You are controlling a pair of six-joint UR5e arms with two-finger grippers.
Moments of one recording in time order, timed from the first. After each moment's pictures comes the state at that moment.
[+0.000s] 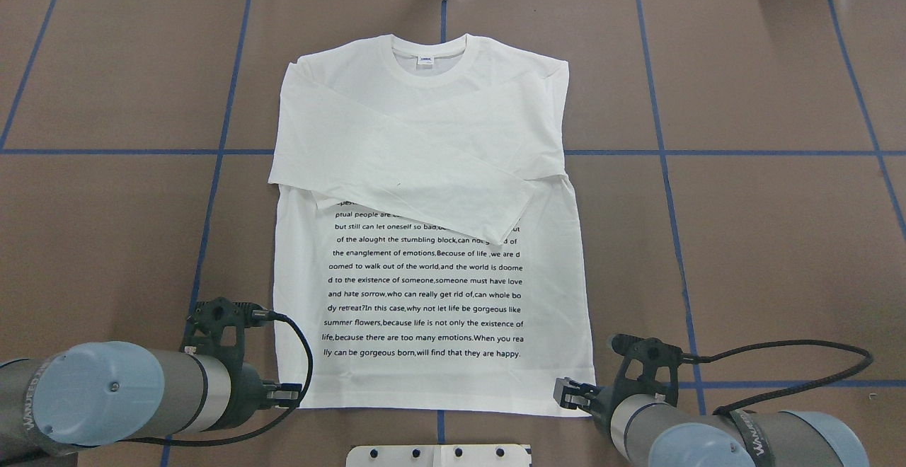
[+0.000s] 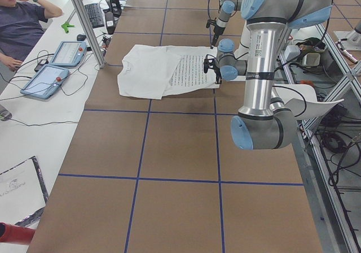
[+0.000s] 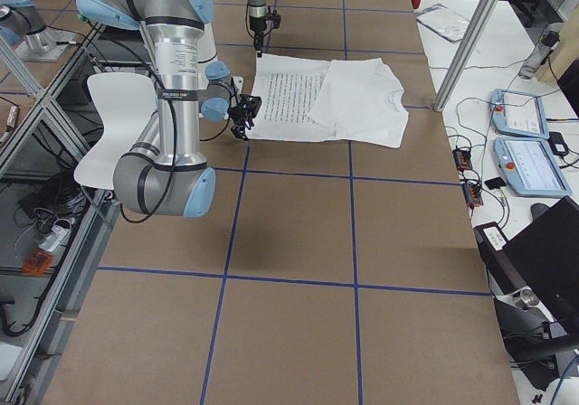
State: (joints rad) left arm -0.18 -1.66 -2.17 -1.86 -1.70 -1.42; right arm 0.00 -1.51 2.10 -1.34 1.32 1.80
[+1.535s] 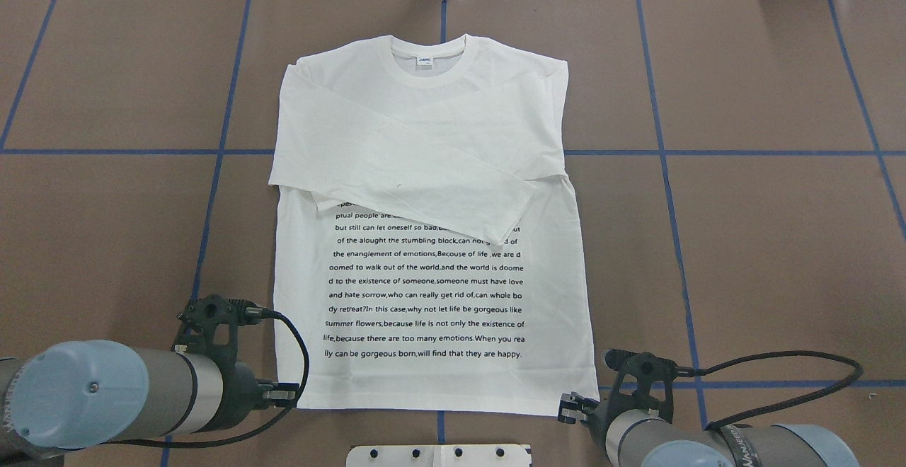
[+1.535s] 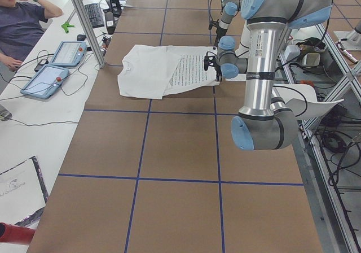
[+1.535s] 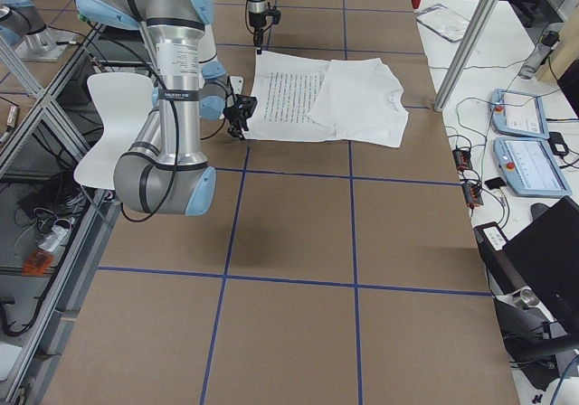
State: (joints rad) left arm -0.19 -1.65 -2.21 -1.86 -1.70 -1.42; right arm -0.03 -1.50 2.10 -1.39 1.32 1.80
